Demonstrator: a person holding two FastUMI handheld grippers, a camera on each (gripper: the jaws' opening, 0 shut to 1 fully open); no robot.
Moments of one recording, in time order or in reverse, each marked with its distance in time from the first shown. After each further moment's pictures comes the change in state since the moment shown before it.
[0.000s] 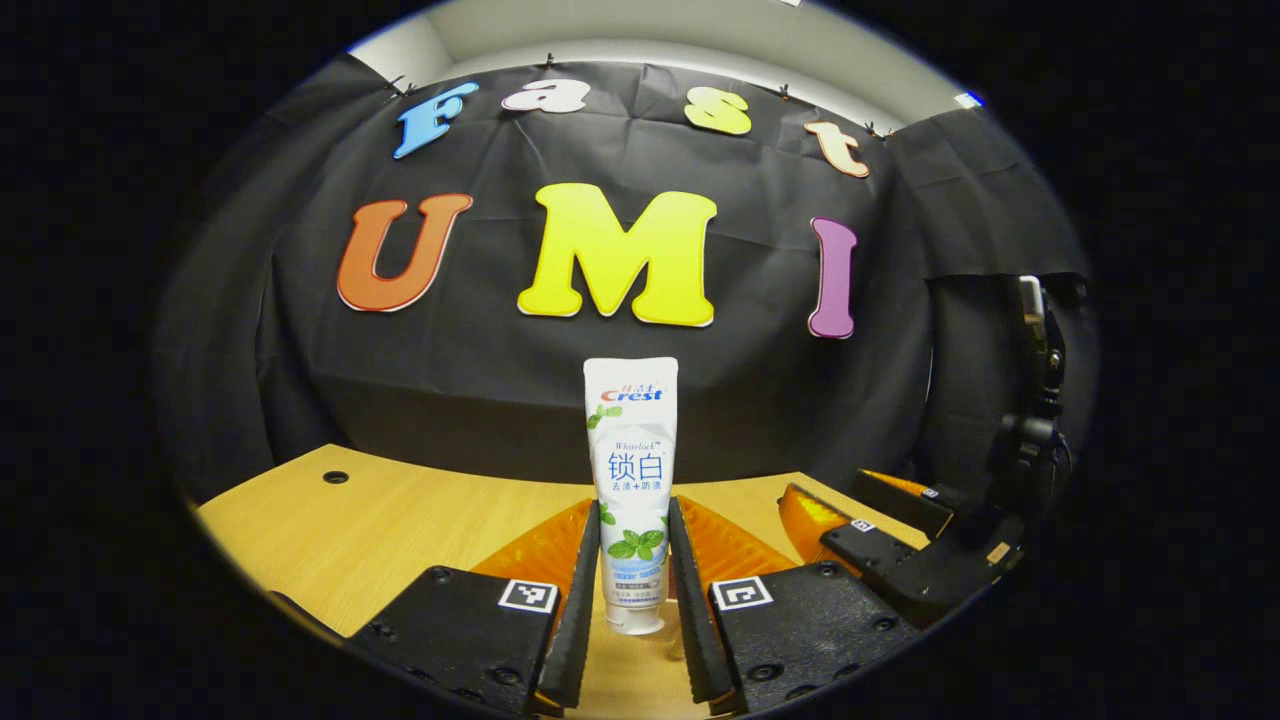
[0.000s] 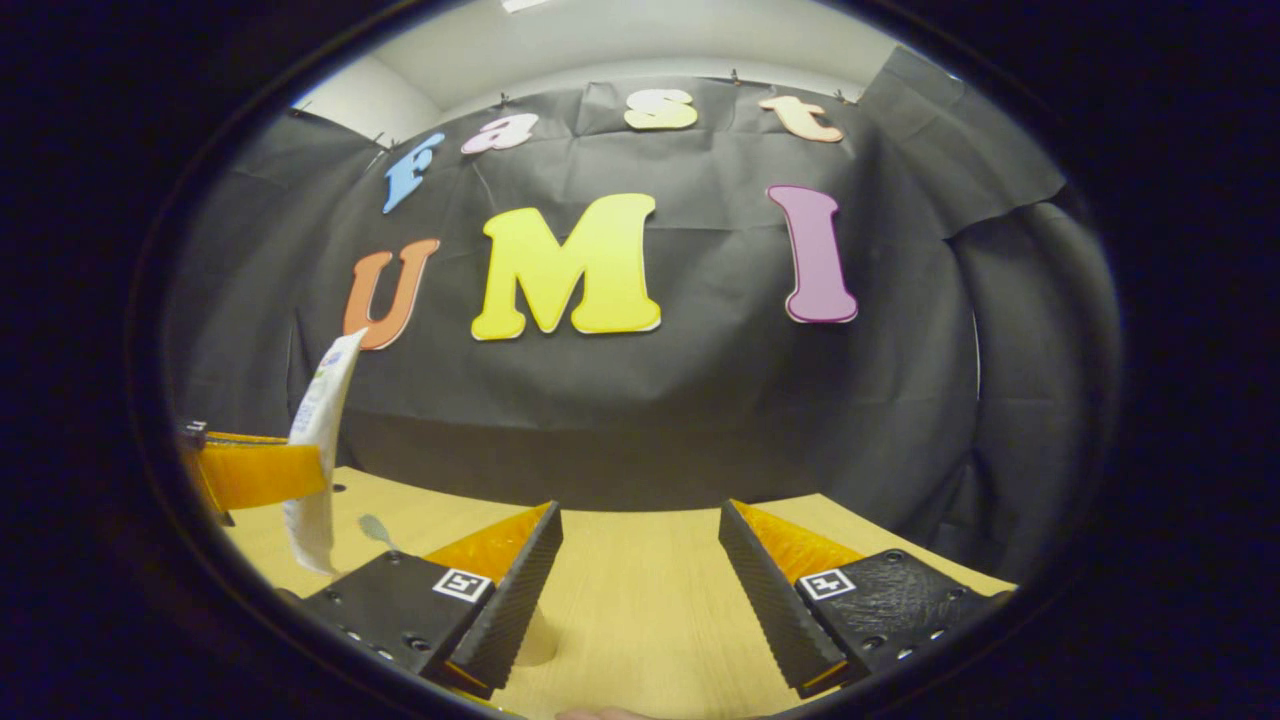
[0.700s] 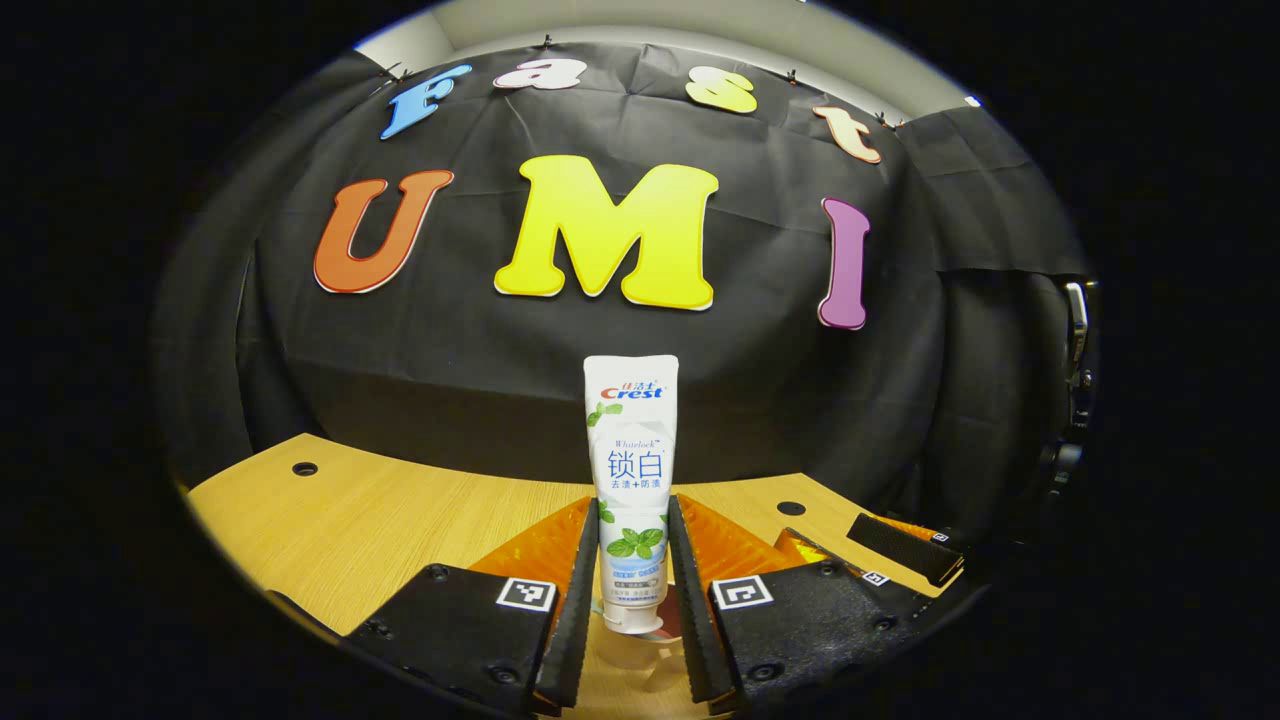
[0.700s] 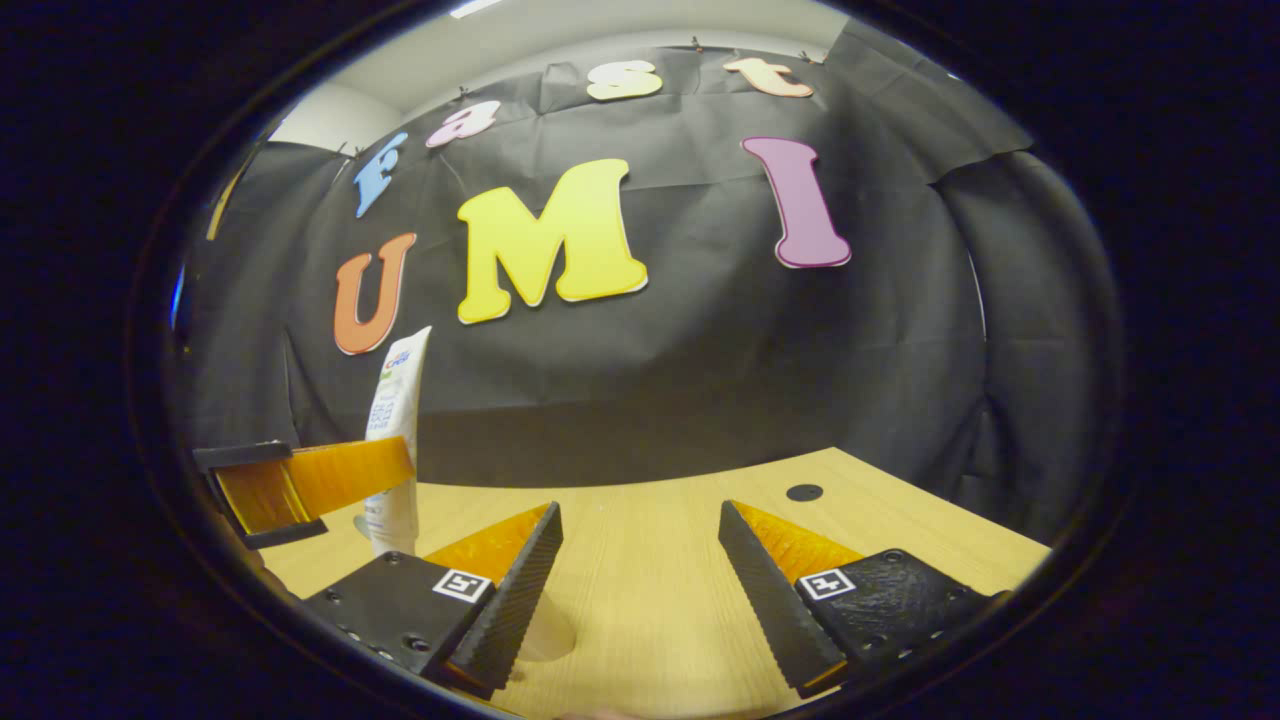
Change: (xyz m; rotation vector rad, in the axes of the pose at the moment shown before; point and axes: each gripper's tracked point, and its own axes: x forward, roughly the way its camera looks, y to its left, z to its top) left arm 0.044 -0.008 -0.023 -0.012 0.052 0.012; right arm 0.010 0.005 -0.032 0.076 0.117 0.025
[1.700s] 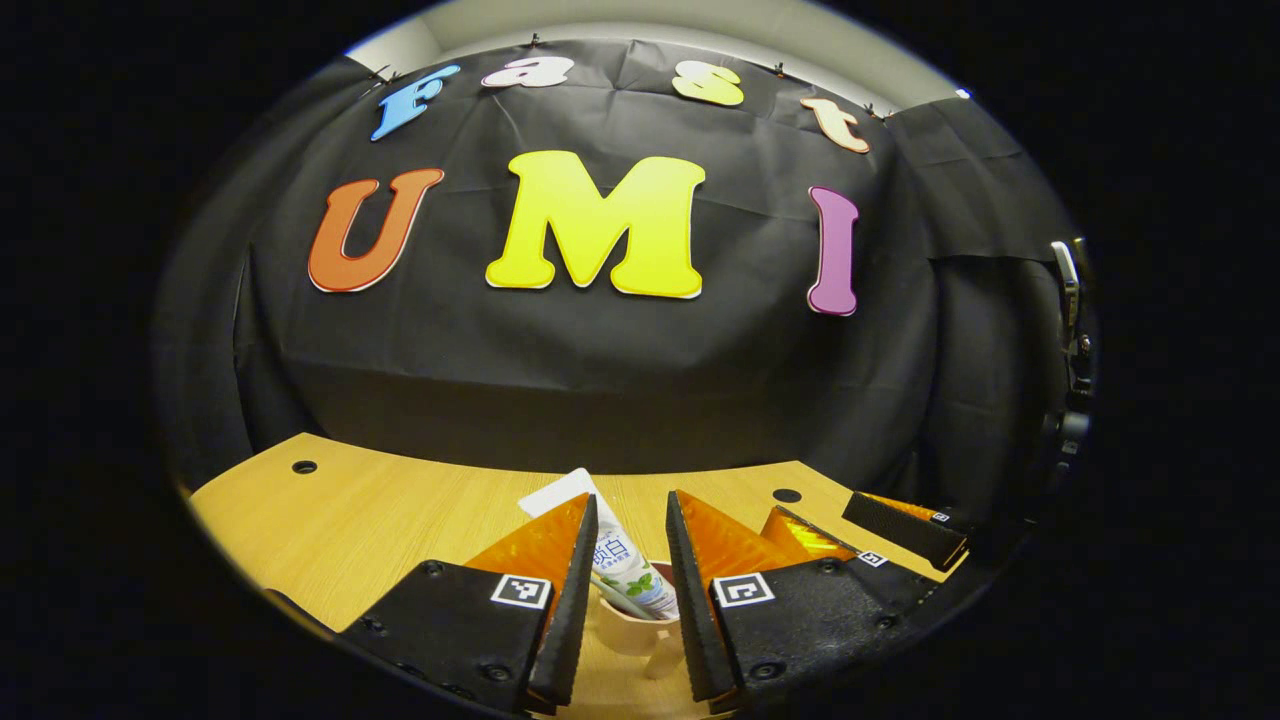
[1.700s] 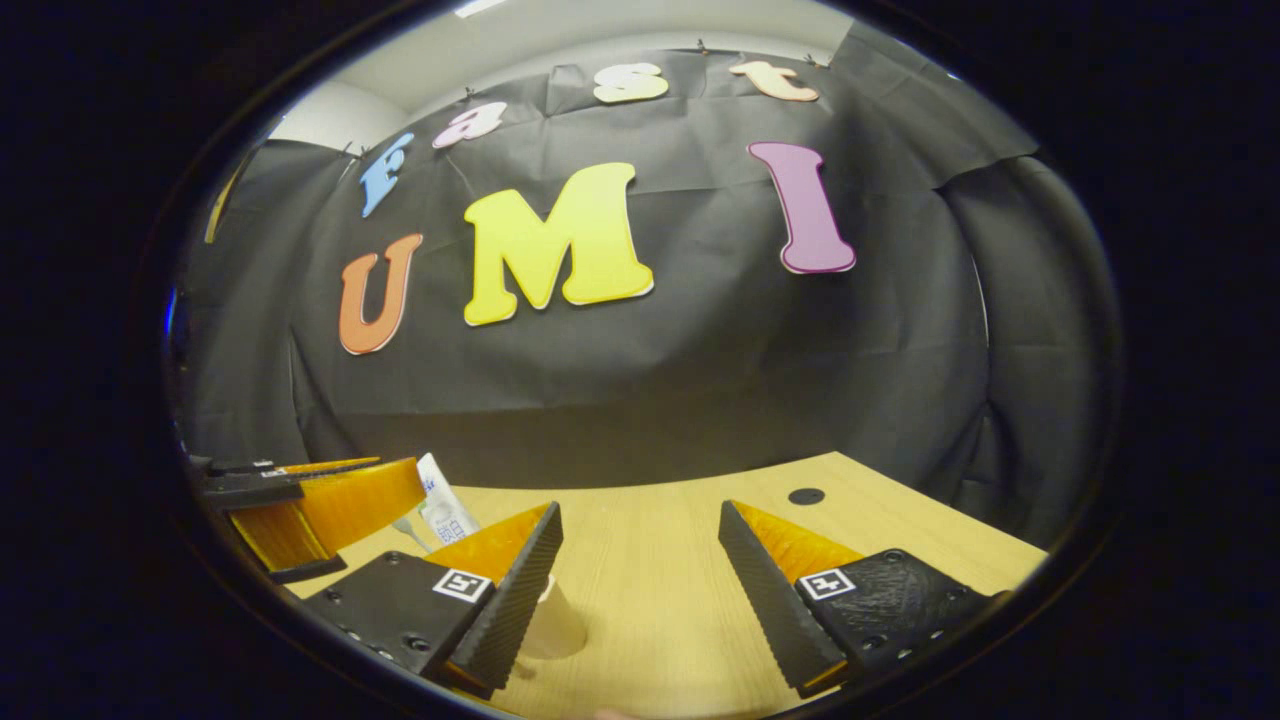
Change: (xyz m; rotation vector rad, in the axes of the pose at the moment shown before) left arm -0.018 0.002 -0.009 0.028 -0.003 -0.002; right arm -0.003 0.000 0.006 0.003 -0.016 0.003
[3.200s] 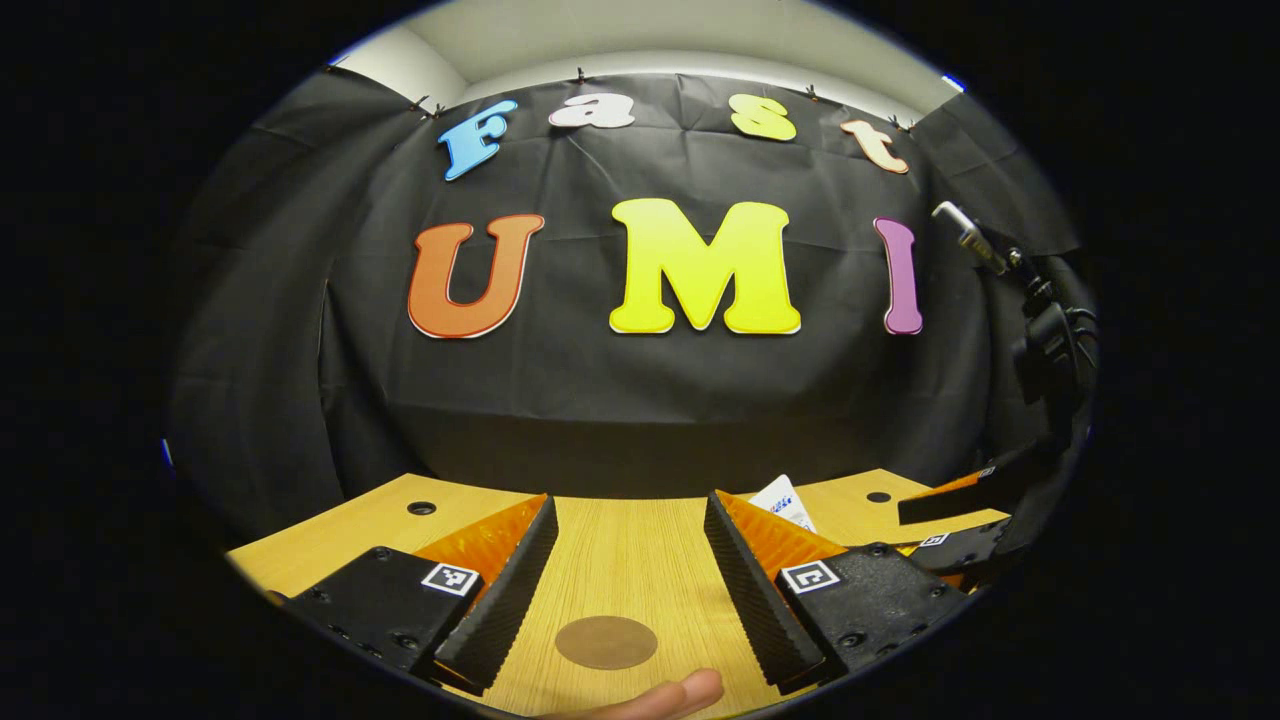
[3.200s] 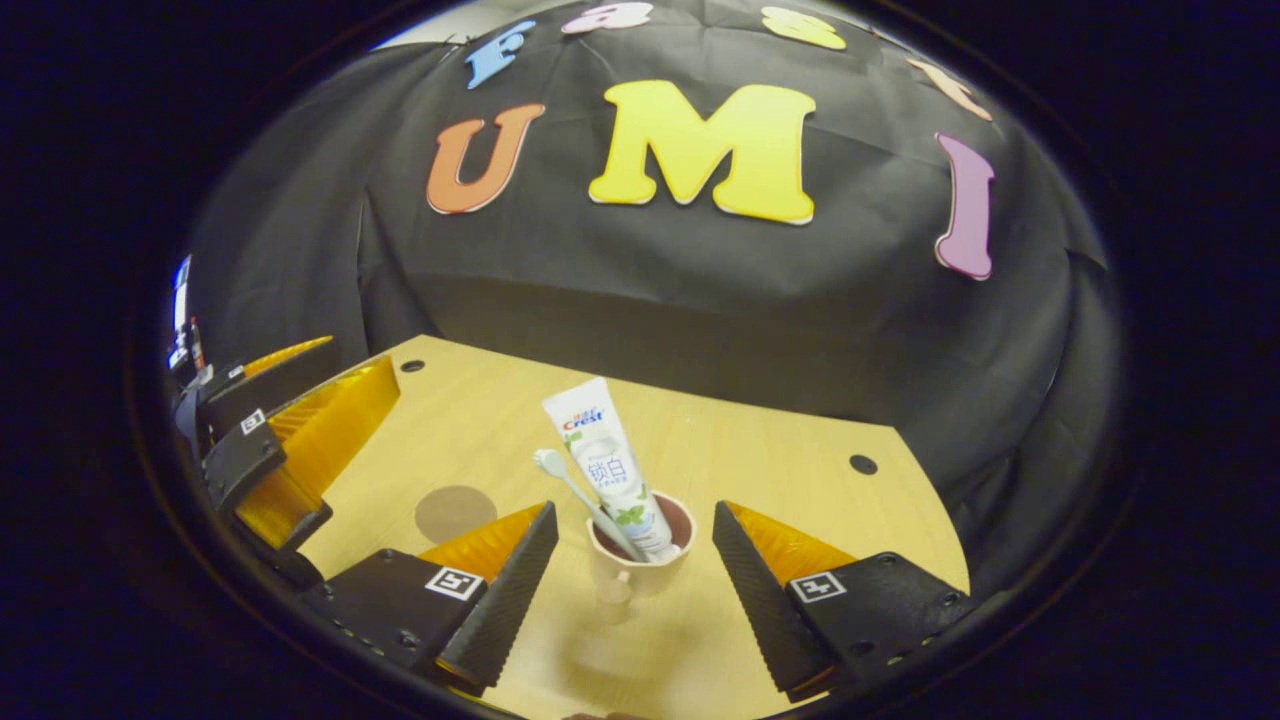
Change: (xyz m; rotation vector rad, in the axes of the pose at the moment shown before) left arm -0.056 0.136 0.024 0.048 -0.094 0.172; right arm -0.025 0.109 -0.035 -0.267 0.483 0.093
